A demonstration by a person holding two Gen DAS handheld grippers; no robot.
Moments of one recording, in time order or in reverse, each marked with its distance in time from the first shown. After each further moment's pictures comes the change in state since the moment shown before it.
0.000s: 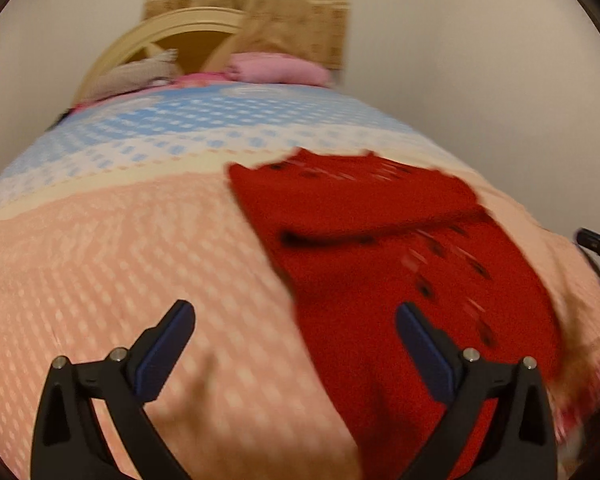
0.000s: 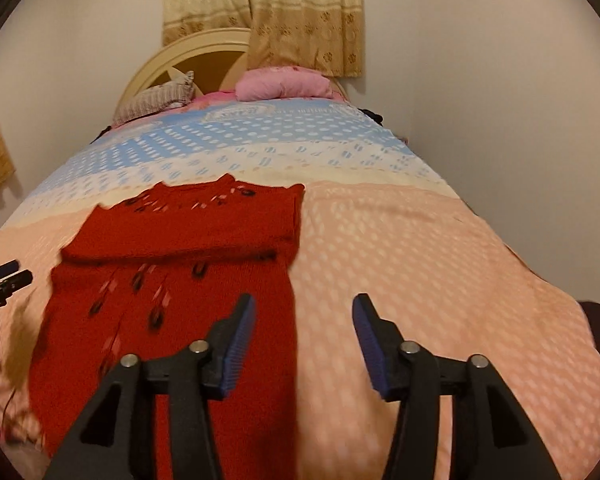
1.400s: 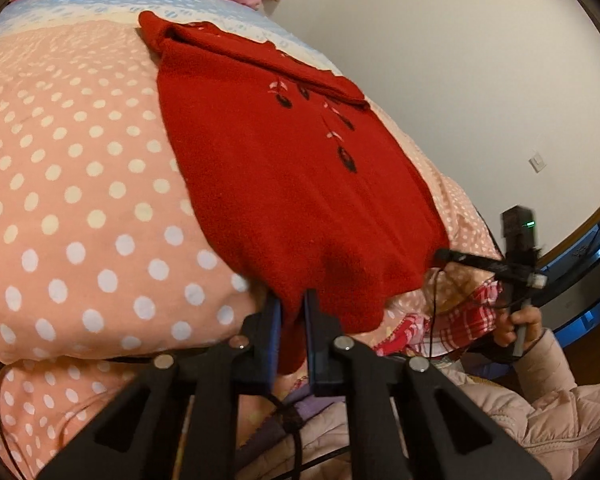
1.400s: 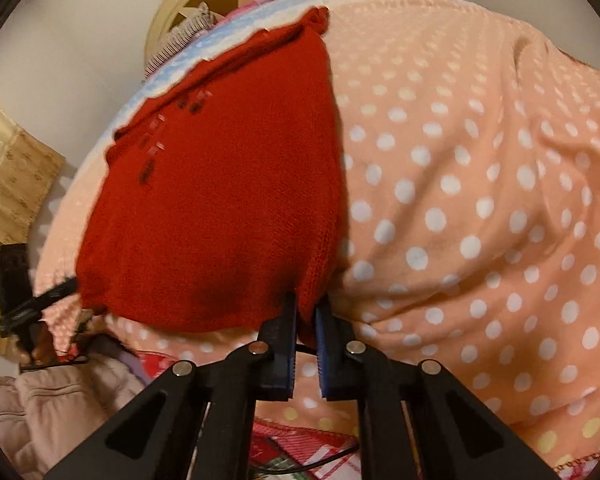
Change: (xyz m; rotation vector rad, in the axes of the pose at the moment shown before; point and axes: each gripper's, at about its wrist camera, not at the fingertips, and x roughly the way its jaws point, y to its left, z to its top) left arm -0.024 -0.044 -0.104 -0.151 0.269 -0.413; right arm 0.015 -0.008 -0.153 0.209 0.358 0.345
